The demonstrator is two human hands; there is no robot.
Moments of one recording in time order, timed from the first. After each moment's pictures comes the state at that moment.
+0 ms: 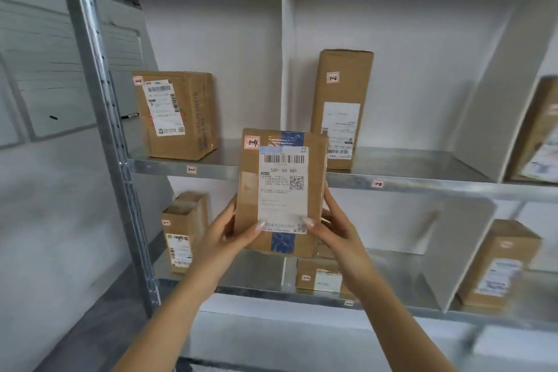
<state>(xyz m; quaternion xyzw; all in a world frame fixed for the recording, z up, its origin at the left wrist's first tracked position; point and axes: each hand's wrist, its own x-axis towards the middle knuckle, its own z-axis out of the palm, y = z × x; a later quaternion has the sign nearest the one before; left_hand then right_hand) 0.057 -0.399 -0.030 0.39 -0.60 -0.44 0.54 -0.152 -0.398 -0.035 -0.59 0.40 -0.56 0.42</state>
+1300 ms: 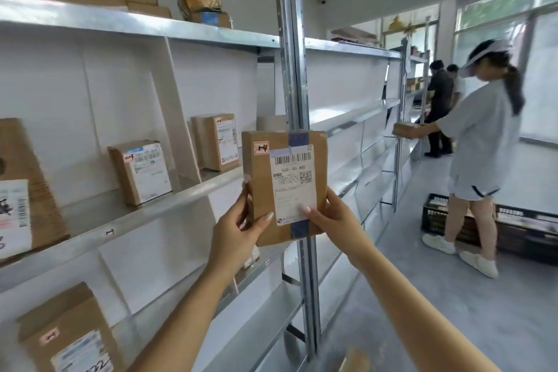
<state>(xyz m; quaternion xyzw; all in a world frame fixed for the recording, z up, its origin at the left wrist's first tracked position) -0.747 -0.249 0.008 0.09 -0.80 -0.48 0.35 -0.873 -0.096 -0.013 -0.36 0.63 -0.68 0.09</state>
